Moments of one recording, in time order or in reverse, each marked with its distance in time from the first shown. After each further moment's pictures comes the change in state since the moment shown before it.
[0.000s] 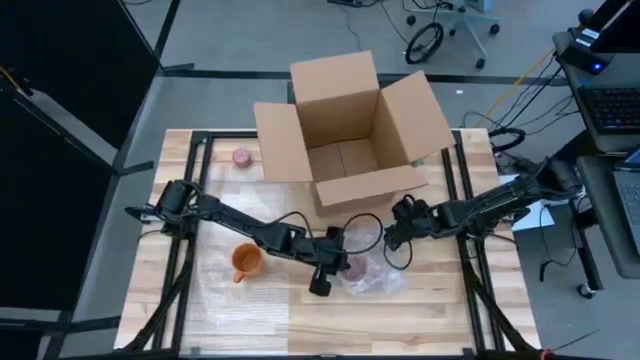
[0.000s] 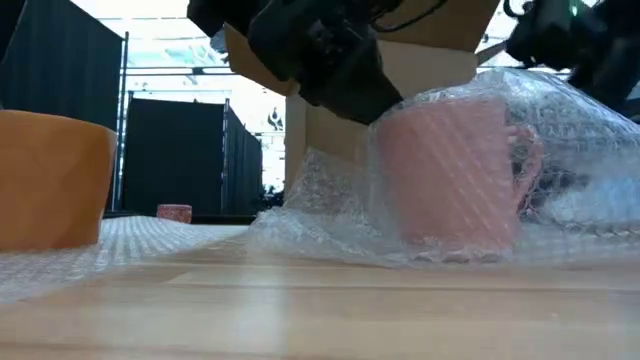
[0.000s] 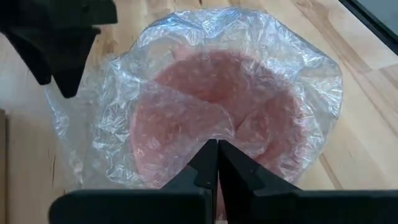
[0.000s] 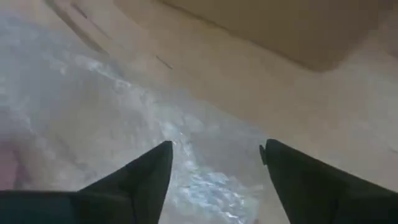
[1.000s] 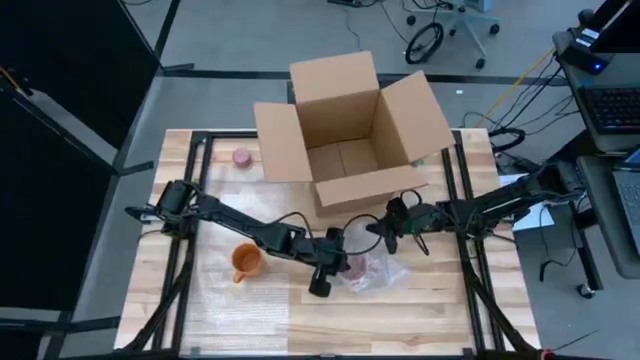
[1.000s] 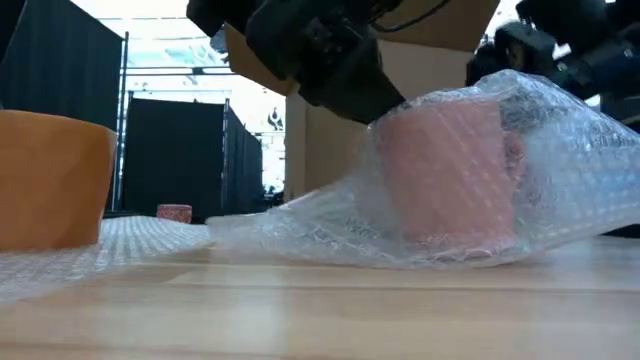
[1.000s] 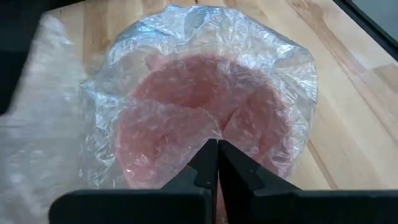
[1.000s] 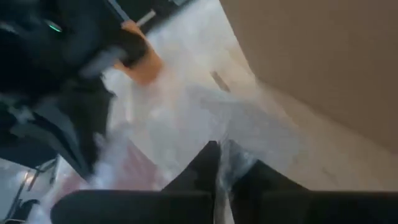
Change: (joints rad) left arm 0.000 -0.001 0.000 0.000 0.011 -0.001; right arm -0.045 -0.055 -0.056 0.672 -0.203 -0.342
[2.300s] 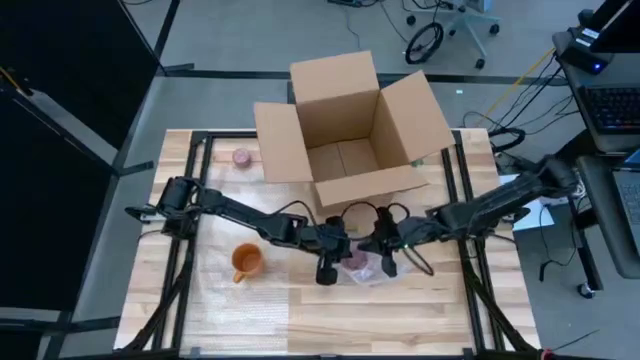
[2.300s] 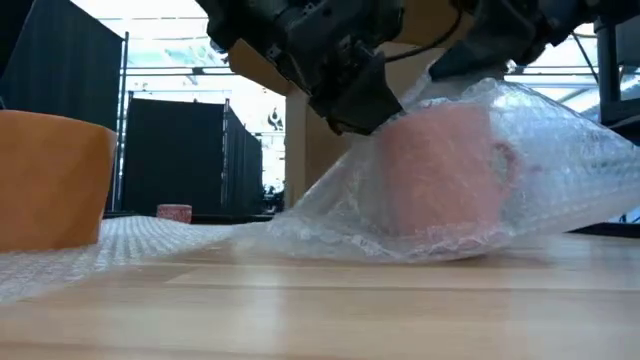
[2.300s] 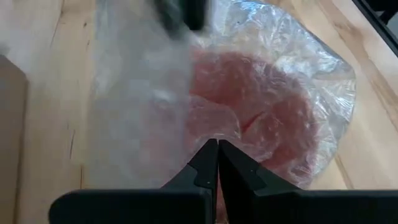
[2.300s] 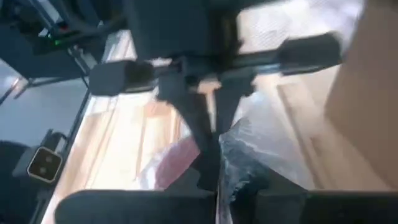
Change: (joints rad) left arm 0.077 0.000 0.001 0.001 0.018 -0.136; right arm 0.179 0.124 0.299 -0.284 -0.015 -0.242
